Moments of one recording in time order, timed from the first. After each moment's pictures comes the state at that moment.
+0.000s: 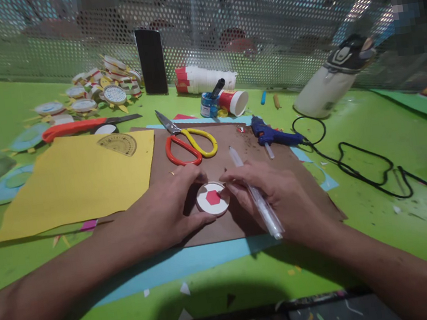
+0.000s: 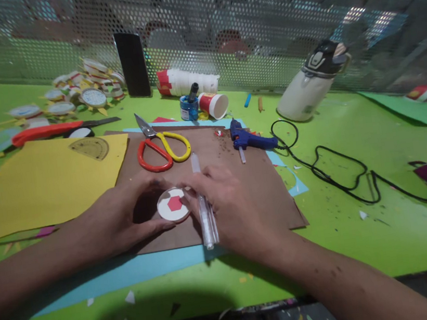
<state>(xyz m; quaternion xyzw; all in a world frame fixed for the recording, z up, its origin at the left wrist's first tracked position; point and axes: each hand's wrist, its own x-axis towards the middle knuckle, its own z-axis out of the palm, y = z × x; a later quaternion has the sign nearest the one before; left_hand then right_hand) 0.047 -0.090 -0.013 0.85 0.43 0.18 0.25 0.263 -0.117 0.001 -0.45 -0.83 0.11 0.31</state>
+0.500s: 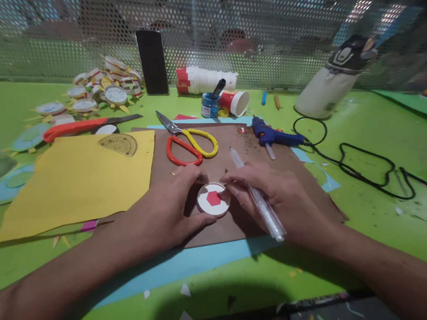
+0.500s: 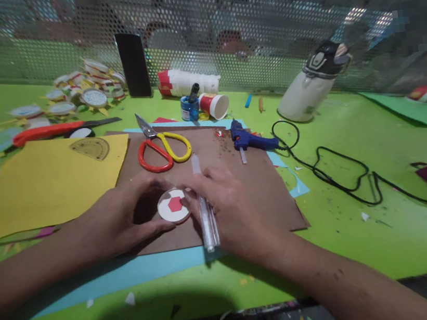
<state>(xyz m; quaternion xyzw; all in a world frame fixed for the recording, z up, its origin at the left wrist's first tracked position) 0.047 -0.090 -0.015 0.84 0.44 0.18 0.26 0.262 -0.118 0.001 -0.45 -0.83 0.12 0.32</state>
